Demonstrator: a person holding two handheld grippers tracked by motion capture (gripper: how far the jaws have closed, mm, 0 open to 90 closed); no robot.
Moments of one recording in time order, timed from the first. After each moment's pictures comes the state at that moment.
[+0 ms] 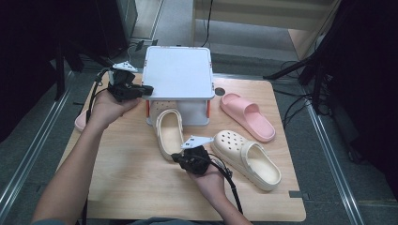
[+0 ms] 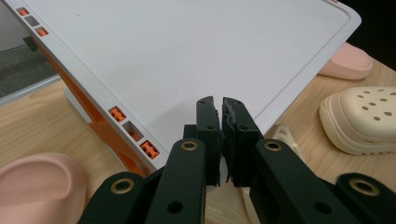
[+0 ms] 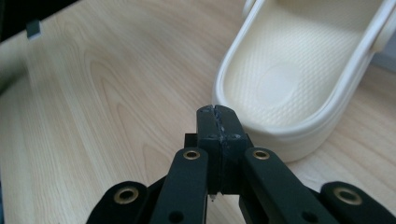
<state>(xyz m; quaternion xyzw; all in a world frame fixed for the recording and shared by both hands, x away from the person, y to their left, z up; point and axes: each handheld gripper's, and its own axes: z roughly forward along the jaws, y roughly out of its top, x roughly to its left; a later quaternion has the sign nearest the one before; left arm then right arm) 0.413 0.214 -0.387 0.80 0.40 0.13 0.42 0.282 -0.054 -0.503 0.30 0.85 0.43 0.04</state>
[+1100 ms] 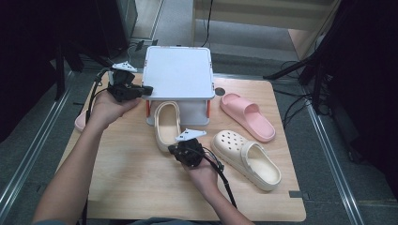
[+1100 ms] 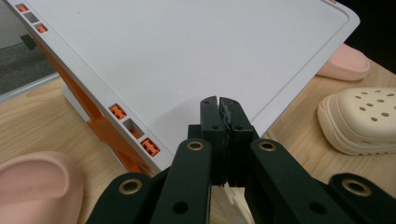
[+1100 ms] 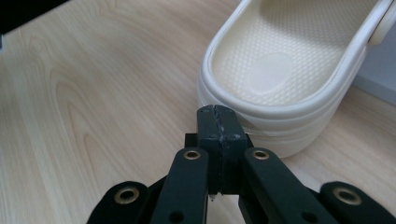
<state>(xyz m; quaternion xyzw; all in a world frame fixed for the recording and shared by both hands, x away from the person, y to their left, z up) 0.413 0.215 -0.387 0.80 0.41 0.13 0.43 0.305 -0.035 -0.507 0.32 0.85 0.42 0.07</state>
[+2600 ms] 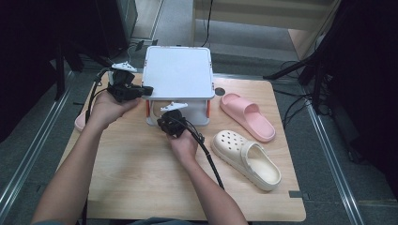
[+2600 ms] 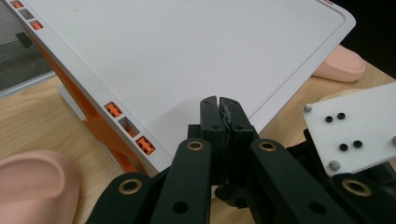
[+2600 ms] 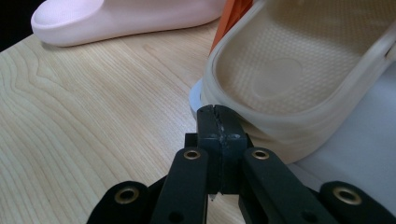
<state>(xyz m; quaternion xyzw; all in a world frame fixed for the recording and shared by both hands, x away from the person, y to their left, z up) 0.413 0.215 -0.388 0.80 0.41 0.12 0.43 0.396 0.026 -0.513 0.36 0.83 0.43 0.09</state>
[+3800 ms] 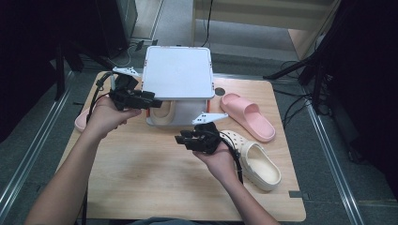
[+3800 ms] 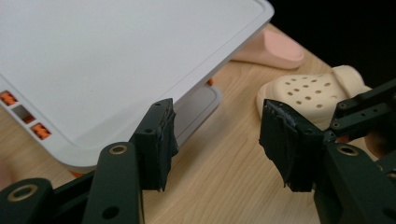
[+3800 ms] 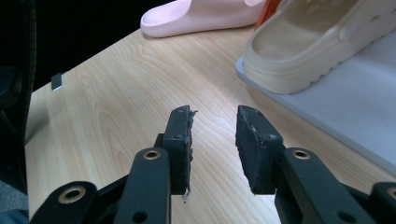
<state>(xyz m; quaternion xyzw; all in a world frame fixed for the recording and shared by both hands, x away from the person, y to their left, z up) 0.381 0.198 -0.374 0.81 0.38 0.05 0.44 0.322 -0.076 -0.447 0.30 0.83 0.47 0.03</state>
